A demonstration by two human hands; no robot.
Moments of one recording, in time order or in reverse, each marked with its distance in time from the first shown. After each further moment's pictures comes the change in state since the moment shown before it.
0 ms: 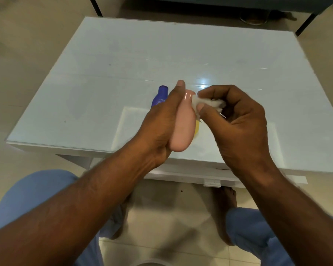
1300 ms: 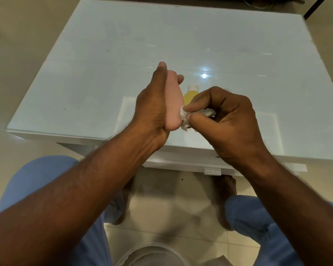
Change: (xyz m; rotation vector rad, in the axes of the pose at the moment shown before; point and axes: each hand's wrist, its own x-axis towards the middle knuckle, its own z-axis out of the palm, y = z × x) left_hand 0.003 0.004 -0.002 -0.223 0.108 0.058; right_hand -0.010 0.006 0.006 0.000 -0.191 0.007
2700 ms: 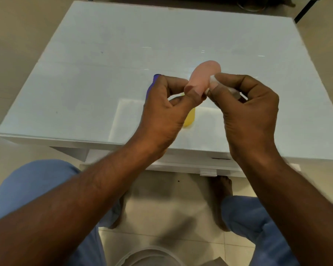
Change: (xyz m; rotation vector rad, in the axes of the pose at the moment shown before) left_hand -0.001 -0.021 0.004 0.543 -0.142 0.467; right_hand 0.015 0.009 -0.020 0.024 0.460 0.162
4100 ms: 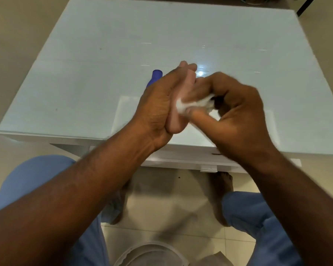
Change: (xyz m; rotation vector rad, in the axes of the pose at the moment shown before) left_hand 0.002 0.019 -0.003 -0.694 -0.161 -0.436; right_hand -0.012 -0.006 -0.007 -0.151 -0.444 -0.434
